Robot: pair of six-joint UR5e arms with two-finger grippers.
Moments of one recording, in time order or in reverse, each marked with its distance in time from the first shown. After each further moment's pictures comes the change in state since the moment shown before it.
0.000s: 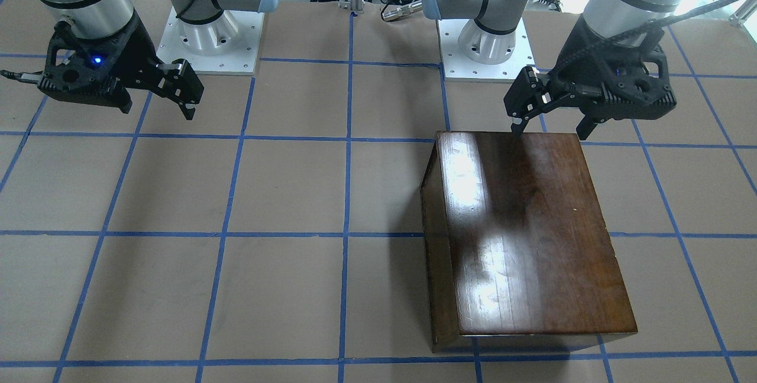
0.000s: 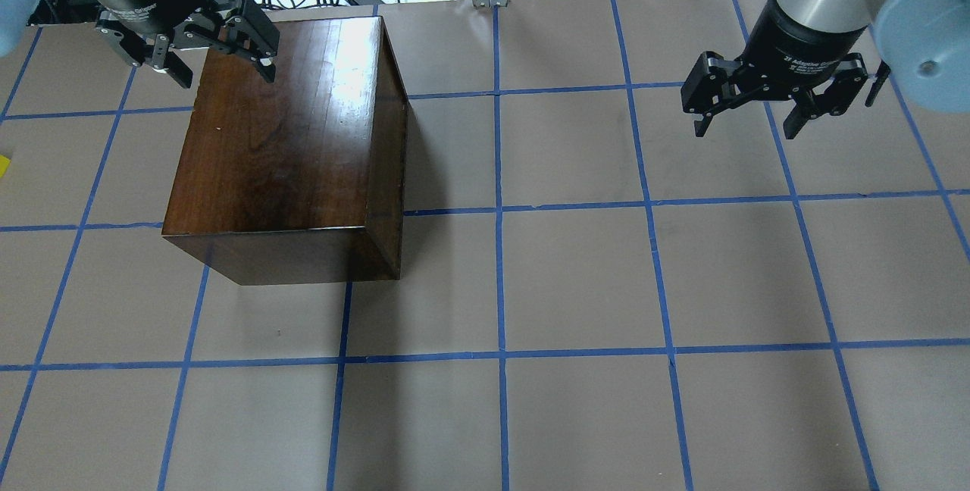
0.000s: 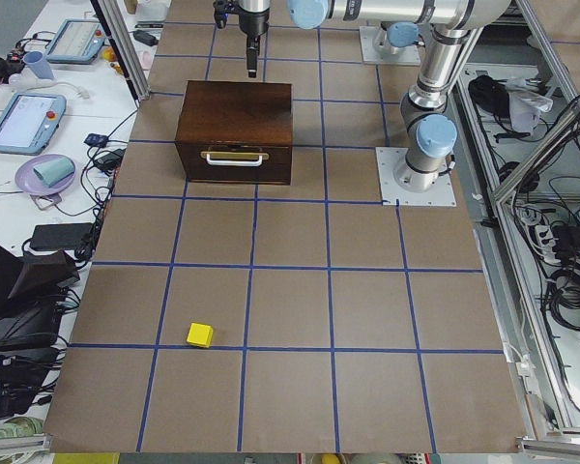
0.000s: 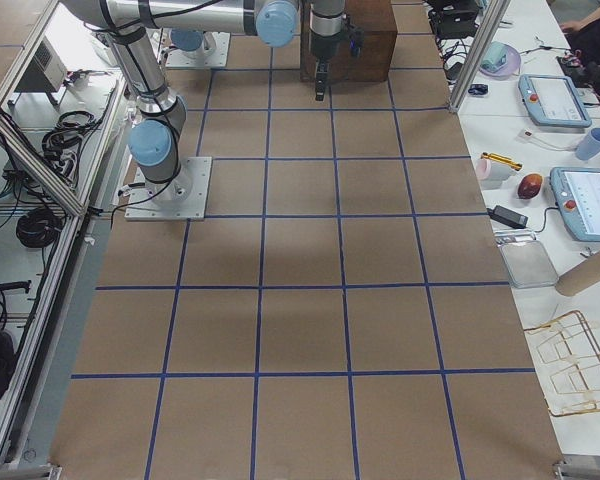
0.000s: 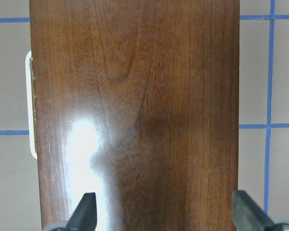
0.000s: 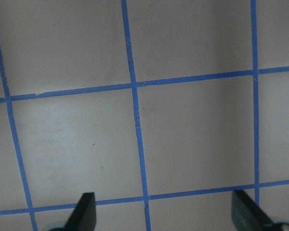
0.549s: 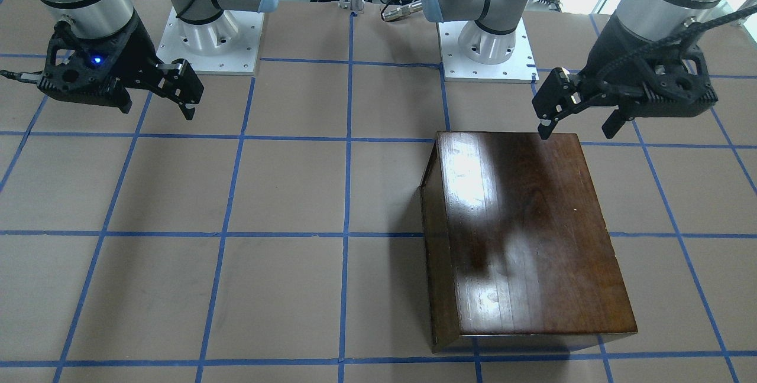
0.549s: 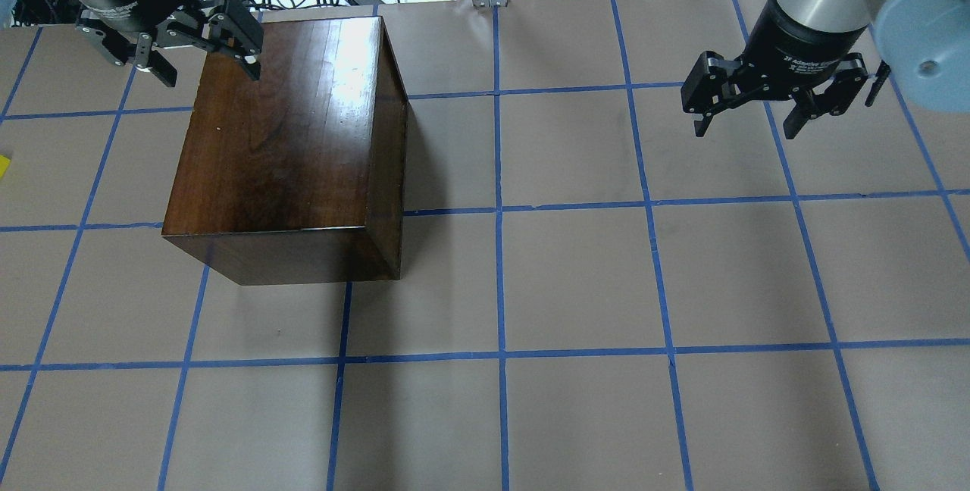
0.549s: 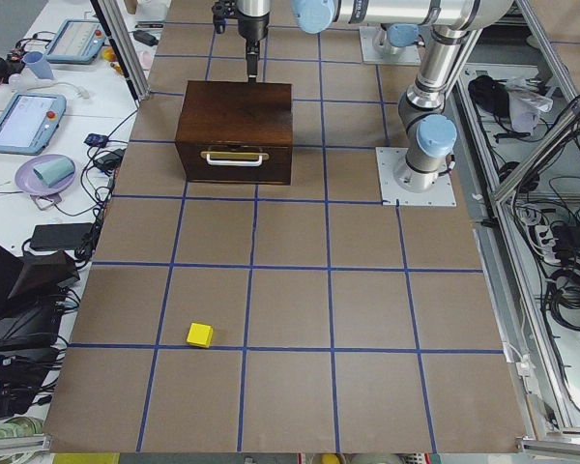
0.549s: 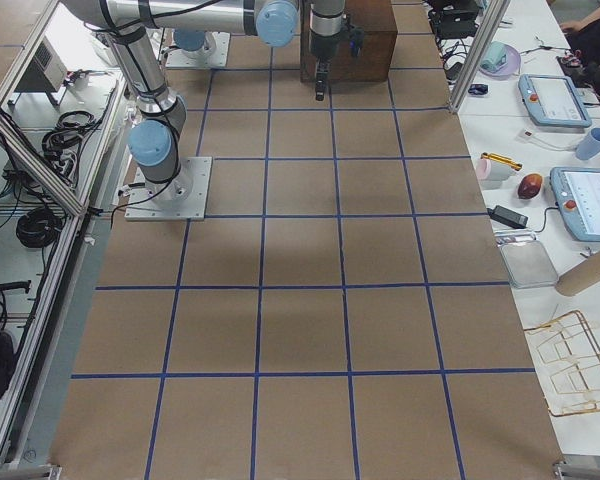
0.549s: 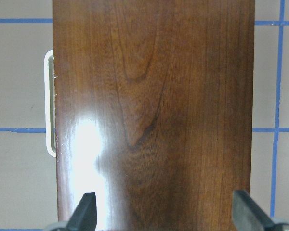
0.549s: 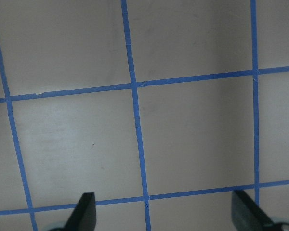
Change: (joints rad) left arm 0.073 0.005 -0.001 -0.003 0.003 0.021; right arm 0.000 0.000 0.000 0.000 0.000 0.000
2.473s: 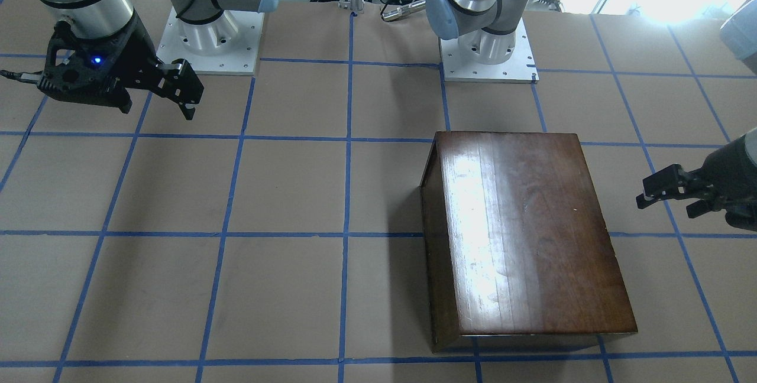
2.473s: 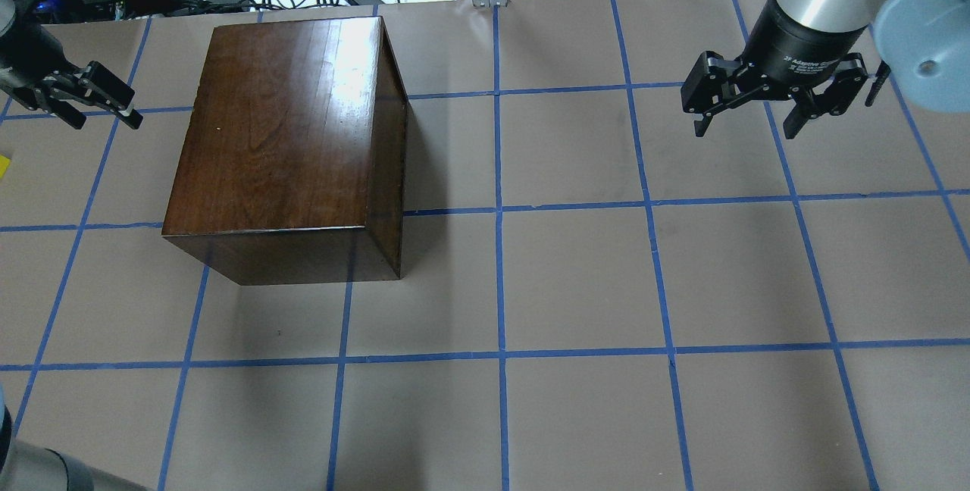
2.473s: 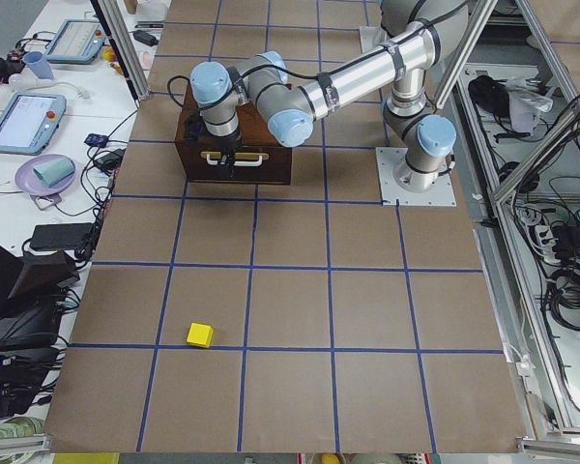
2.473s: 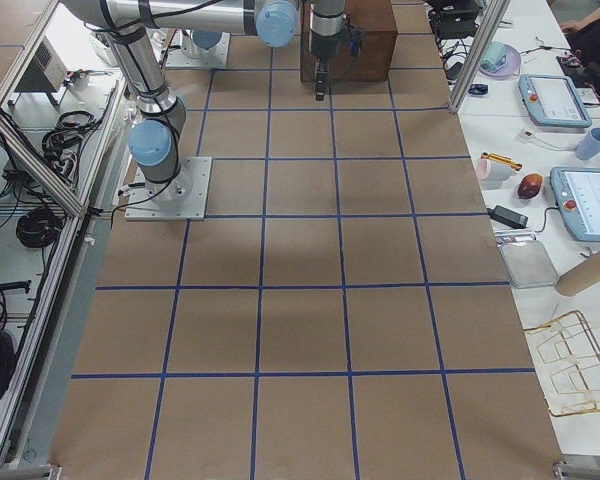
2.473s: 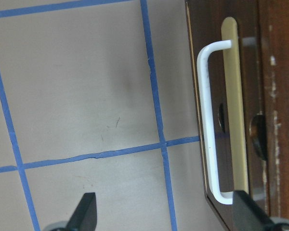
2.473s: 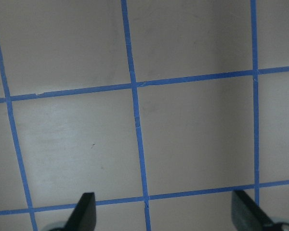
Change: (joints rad) left arm 0.346 -0.264 0.000 0.085 -0.084 0.528; right arm 0.000 0.000 0.000 0.000 0.000 0.000
